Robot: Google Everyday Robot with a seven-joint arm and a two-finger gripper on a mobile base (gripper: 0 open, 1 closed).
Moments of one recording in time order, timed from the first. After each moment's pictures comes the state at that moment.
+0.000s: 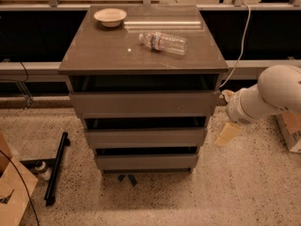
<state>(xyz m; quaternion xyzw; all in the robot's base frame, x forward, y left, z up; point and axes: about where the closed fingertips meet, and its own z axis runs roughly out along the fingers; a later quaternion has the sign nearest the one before) 0.566 -0.241 0.735 -0.58 0.77 -0.04 0.26</state>
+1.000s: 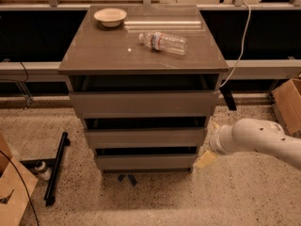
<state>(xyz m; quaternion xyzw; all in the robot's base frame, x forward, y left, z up) 0.574 -0.222 0.575 -0.51 0.81 0.01 0.29</state>
